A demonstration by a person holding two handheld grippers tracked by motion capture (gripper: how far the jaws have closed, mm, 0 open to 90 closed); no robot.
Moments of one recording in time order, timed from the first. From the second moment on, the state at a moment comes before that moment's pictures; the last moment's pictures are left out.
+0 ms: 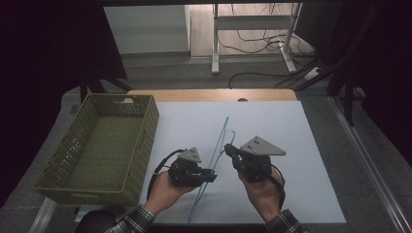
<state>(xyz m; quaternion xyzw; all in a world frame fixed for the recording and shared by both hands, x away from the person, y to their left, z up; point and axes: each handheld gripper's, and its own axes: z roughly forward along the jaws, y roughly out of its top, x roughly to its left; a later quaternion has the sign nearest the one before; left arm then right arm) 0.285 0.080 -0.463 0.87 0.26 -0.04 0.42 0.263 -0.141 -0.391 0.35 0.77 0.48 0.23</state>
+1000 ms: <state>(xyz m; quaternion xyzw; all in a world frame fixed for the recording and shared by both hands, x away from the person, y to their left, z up) 0.282 0.091 -0.449 0.86 0.24 -0.01 0.45 0.261 -0.142 -0.404 0.35 0.77 0.48 0.25</state>
